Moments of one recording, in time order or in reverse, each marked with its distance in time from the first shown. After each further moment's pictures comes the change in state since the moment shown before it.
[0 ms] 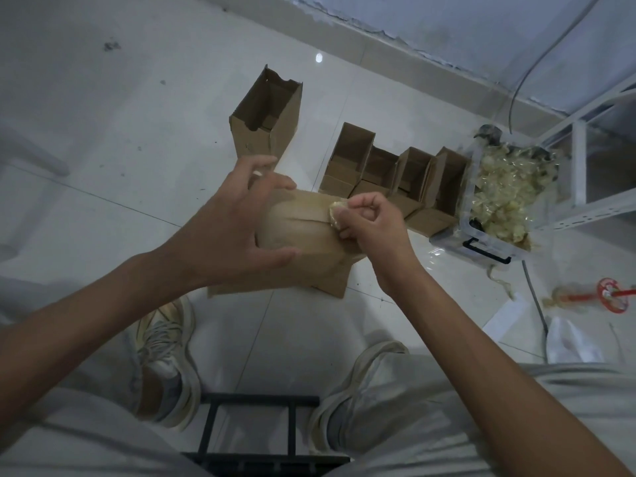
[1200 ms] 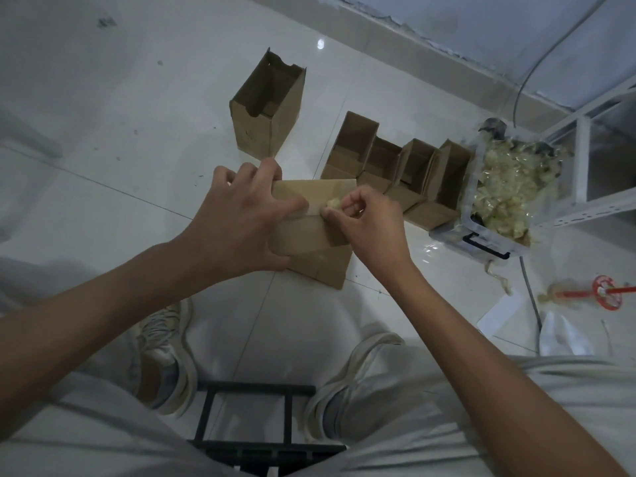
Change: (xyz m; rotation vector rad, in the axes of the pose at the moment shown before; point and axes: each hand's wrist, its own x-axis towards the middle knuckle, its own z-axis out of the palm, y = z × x) left_hand 0.006 0.003 0.012 0.538 -0.155 0.007; right_hand 0.012 0.012 0.009 -0.605 0.093 -0.222
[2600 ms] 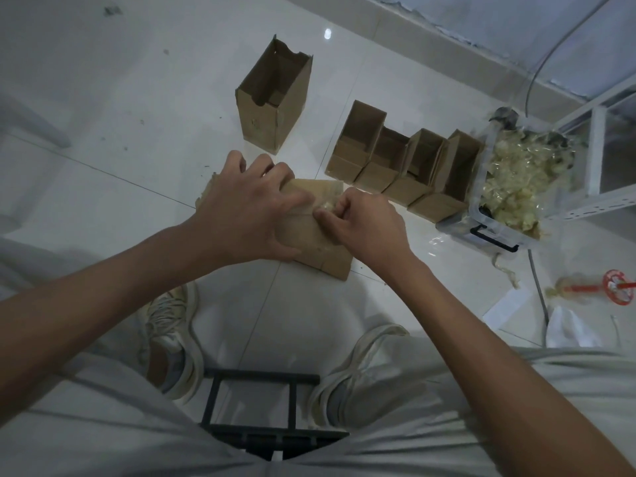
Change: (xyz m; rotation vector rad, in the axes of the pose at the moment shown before) left_hand 0.008 -0.006 0.007 0.150 -0.036 0.112; right_hand -0.004 -0.002 0.007 -0.425 -0.125 -0.110
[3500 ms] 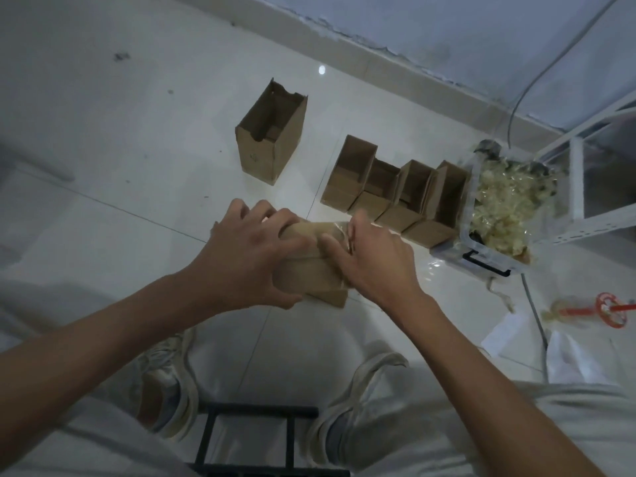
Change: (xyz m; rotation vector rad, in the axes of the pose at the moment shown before) left_hand -0.016 0.010 0.002 -0.187 0.047 0.017; right_hand -0.016 0.007 -0.017 -0.082 0.046 -0.049
